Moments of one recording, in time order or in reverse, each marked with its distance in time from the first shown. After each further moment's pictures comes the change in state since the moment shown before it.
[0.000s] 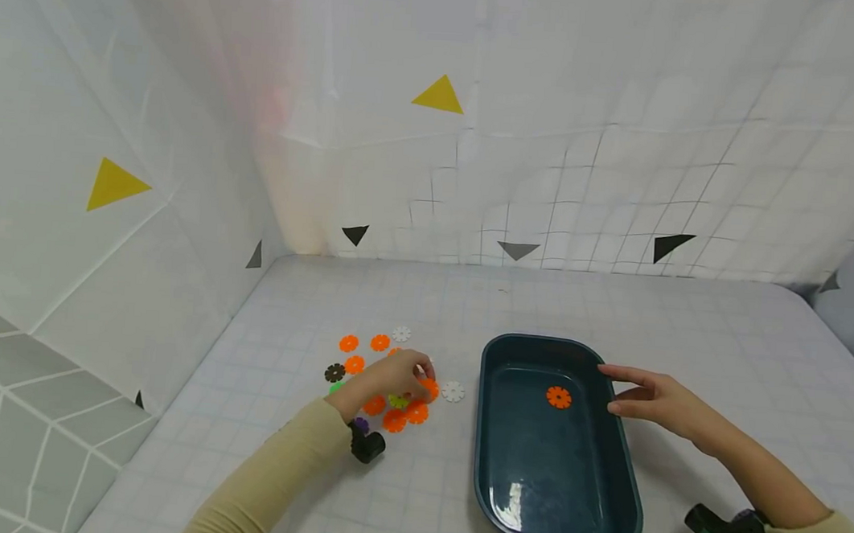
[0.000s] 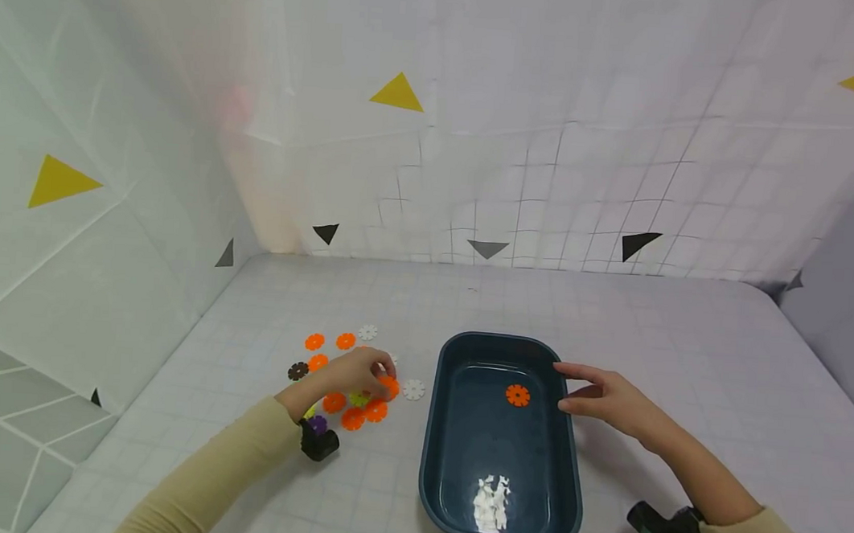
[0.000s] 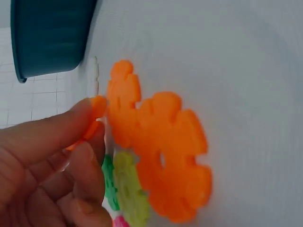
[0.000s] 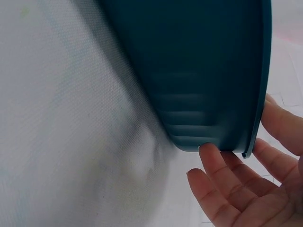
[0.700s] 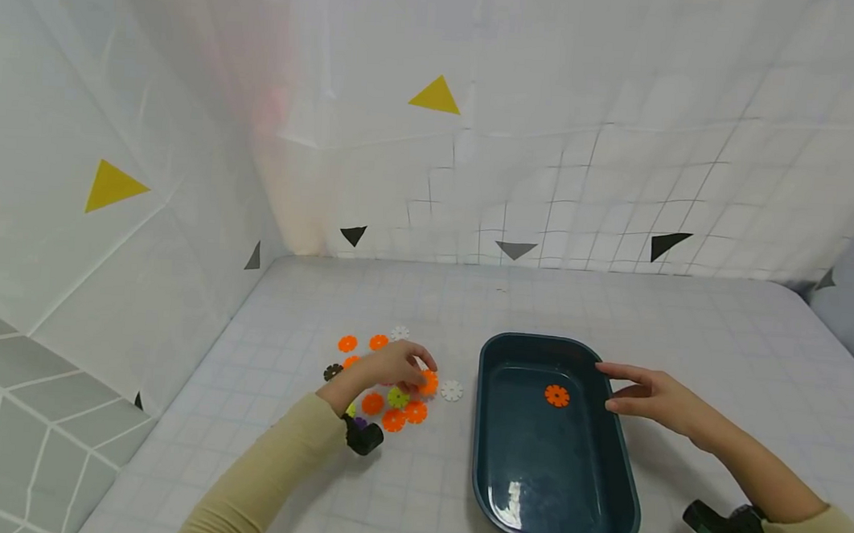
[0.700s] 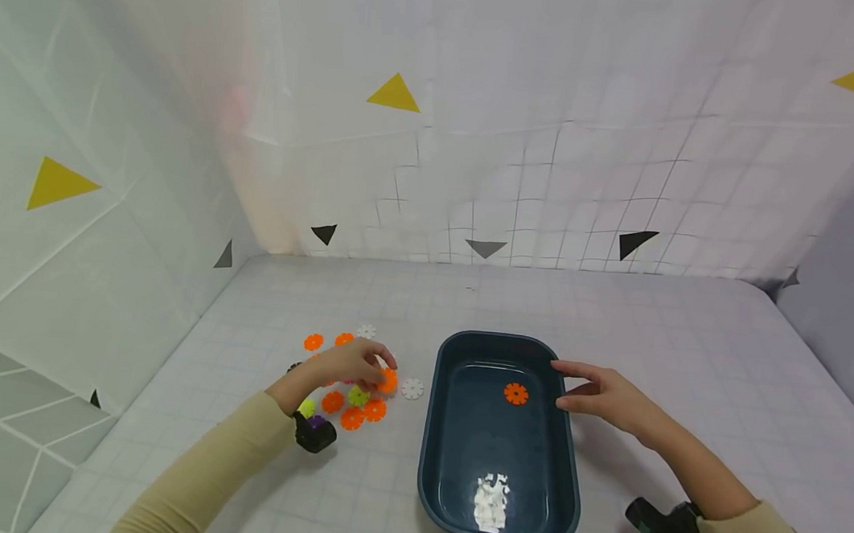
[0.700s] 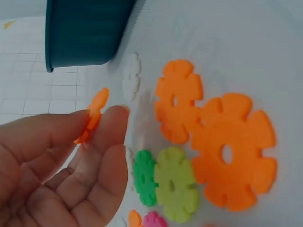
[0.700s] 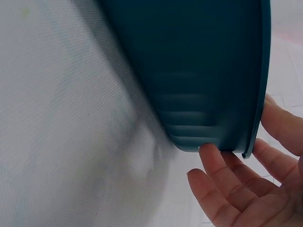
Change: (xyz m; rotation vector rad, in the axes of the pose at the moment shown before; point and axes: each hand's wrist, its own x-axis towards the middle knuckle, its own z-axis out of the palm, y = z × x) left_hand 0.000 0.004 -0.013 -0.149 -0.036 -0.022; right_hand 0.000 0.001 -0.001 0.020 -0.014 -0.020
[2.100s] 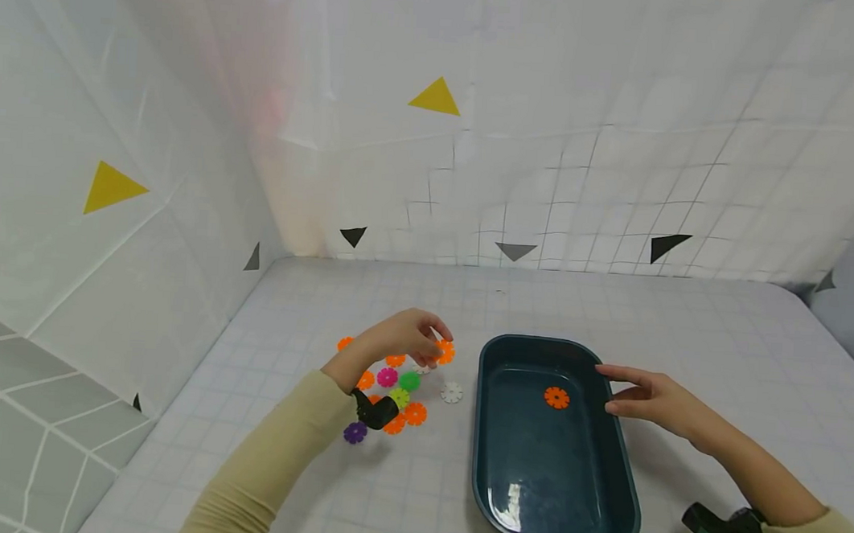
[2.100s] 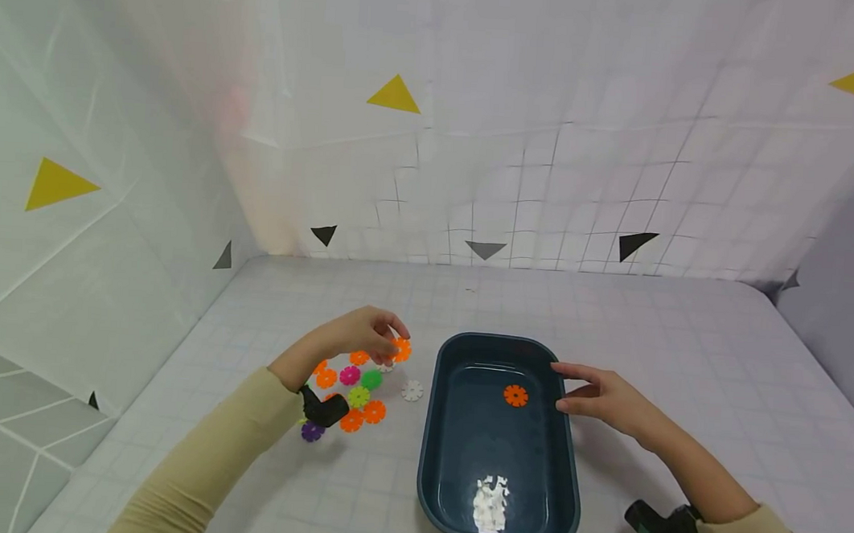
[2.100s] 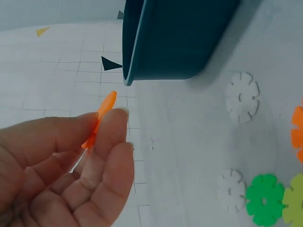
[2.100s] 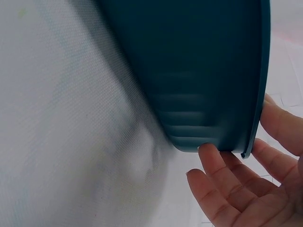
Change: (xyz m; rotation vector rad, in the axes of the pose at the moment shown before) left_hand -0.004 0.057 -0.021 -0.006 0.002 0.058; right_hand 0.000 -0.001 0.001 -0.001 0.011 0.003
